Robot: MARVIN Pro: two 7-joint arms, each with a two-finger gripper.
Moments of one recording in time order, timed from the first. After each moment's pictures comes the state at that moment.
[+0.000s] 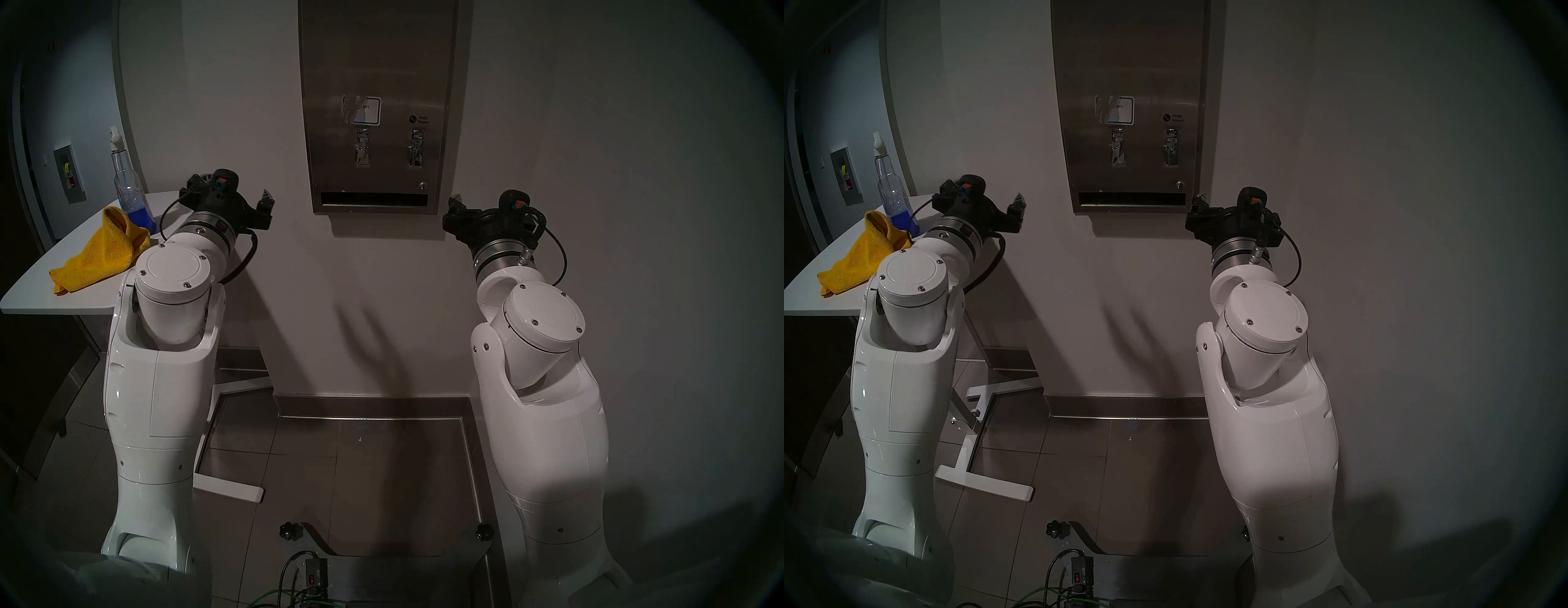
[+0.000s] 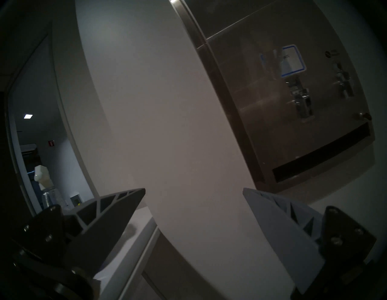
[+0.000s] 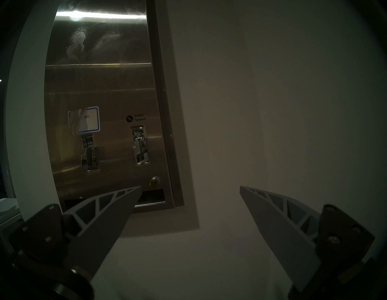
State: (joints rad) left arm 1.30 -1.34 -1.68 -1.99 0.27 0.53 -0.14; right arm -1.45 -1.62 1.30 -2.12 0.09 0.47 -0.37
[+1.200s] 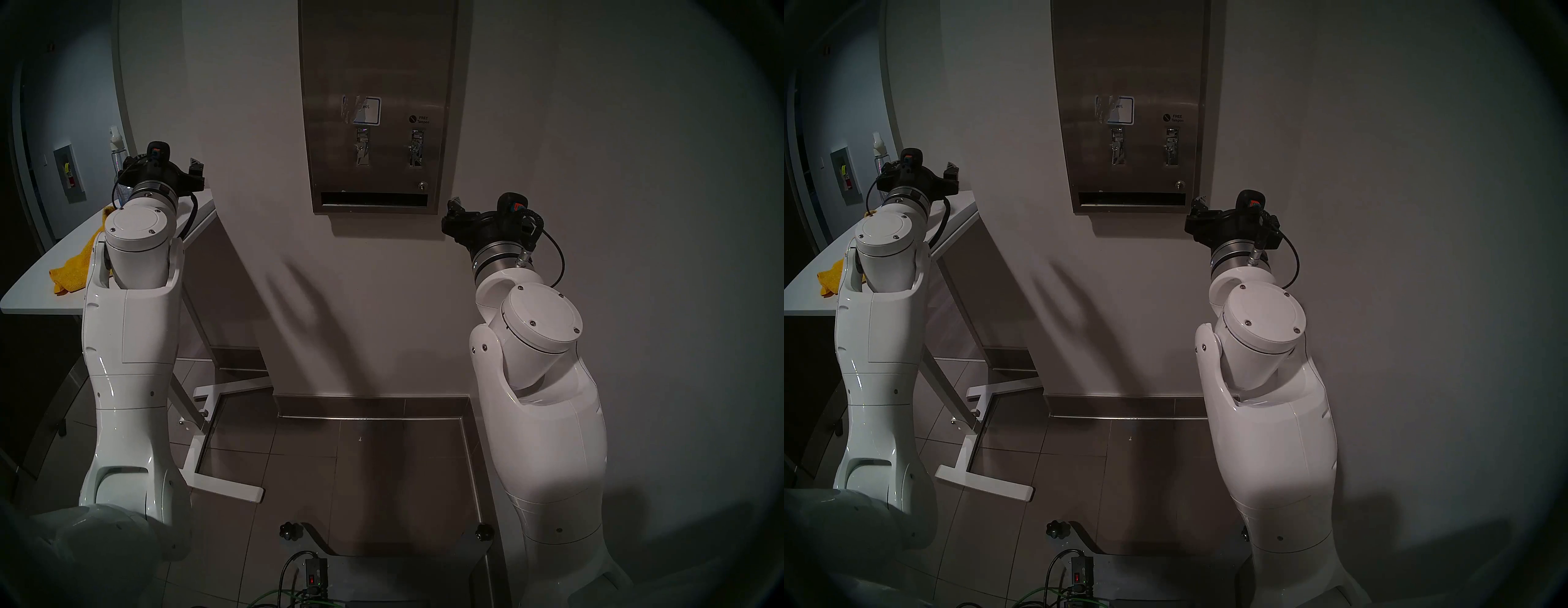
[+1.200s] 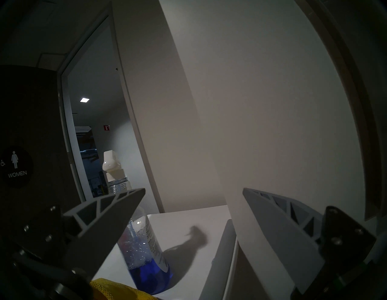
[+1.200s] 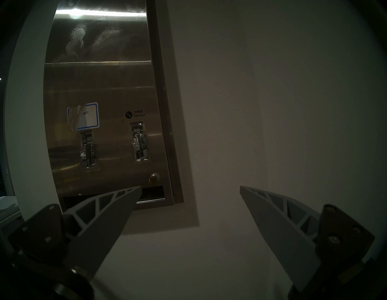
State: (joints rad) left arm 1.07 -1.24 -1.77 -1.68 0.17 0.47 0.03; right arm -1.45 -1.62 1.30 -2.11 0.09 0.47 -0.37
